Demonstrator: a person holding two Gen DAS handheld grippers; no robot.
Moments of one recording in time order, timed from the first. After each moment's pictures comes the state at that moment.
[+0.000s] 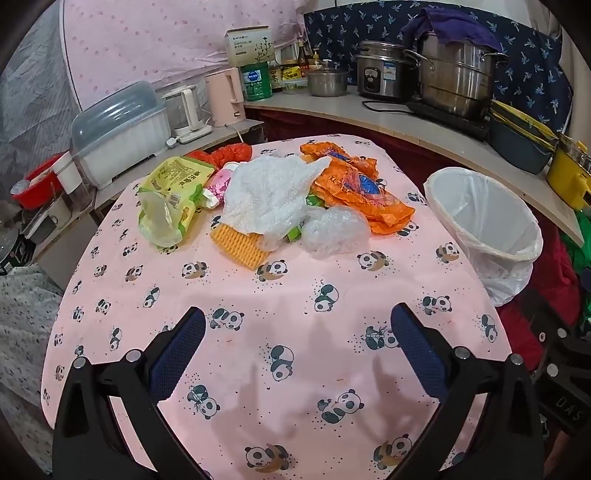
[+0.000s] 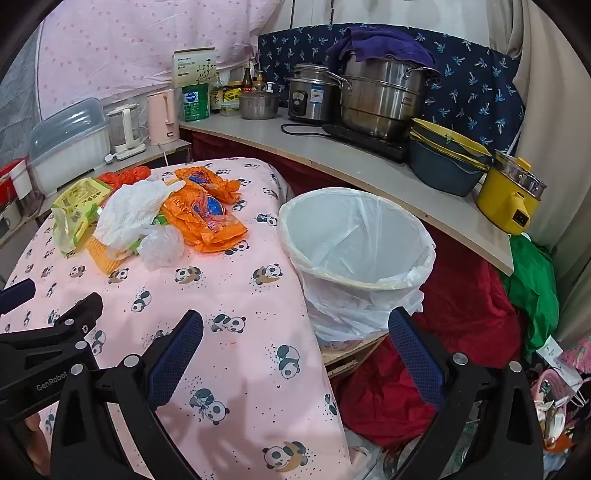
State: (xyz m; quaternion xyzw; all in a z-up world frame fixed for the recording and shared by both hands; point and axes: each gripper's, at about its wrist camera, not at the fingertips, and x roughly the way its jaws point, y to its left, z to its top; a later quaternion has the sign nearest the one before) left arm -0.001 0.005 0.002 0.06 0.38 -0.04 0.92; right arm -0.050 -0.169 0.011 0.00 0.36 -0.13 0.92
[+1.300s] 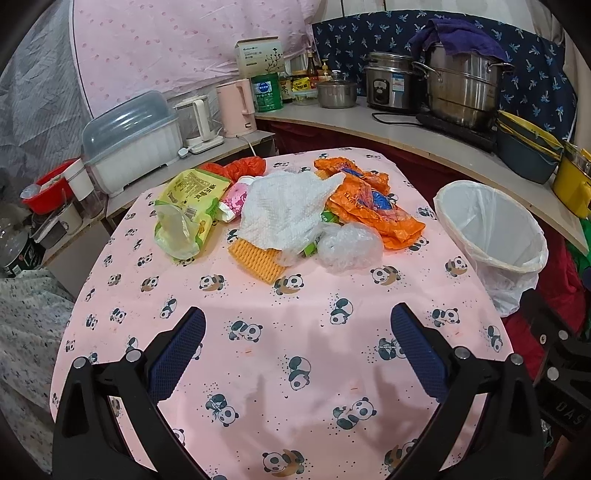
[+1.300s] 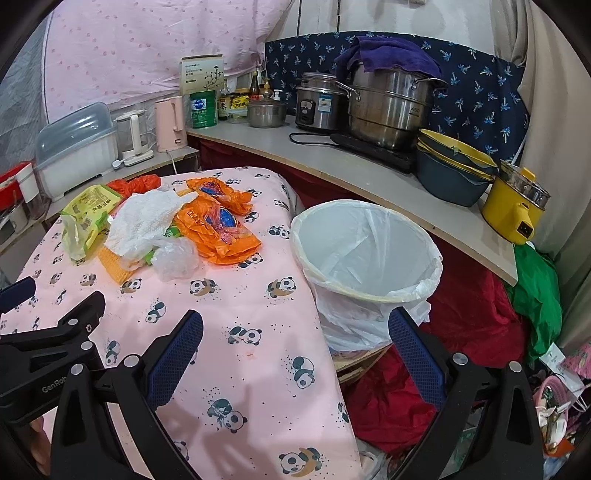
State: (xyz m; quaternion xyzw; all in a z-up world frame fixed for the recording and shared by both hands) left arm 0.000 0.016 0.017 0.06 0.37 -0.02 0.93; right arm -0.048 -0.159 0.021 -0.01 0.34 -0.12 0.93
